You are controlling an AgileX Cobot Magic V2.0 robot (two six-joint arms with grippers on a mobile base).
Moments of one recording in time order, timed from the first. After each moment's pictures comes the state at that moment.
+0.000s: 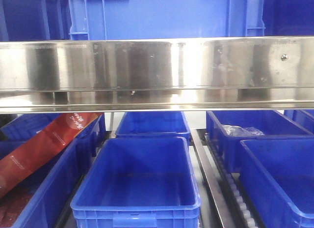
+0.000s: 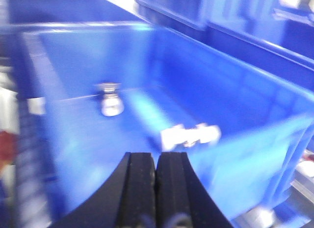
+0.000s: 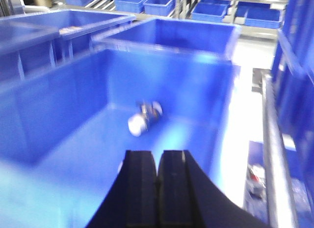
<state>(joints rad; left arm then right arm) -0.37 1.17 -1.16 -0.26 0.30 0.13 0.21 1.22 -1.18 0.21 0.26 -0.17</state>
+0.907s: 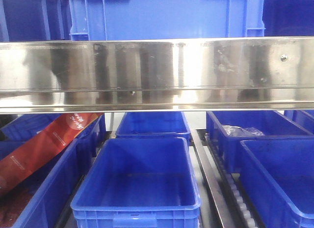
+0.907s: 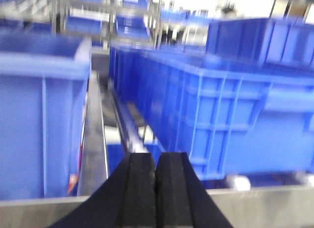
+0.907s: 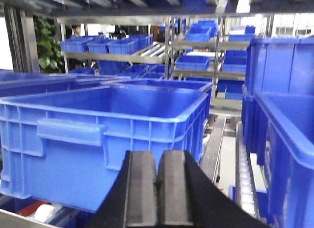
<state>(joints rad) -0.15 0.31 -0.47 -0.26 0.21 0.13 0.21 0.49 -0.56 0.21 0.07 -0.17</state>
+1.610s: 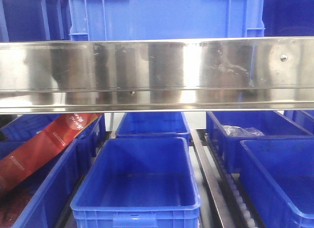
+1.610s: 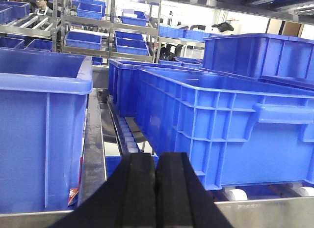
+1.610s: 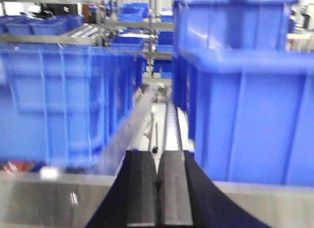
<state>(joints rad) -0.15 0.30 -0.47 -0.26 0.21 0.13 -0.05 0.23 -0.24 0.20 0.06 -0.17</state>
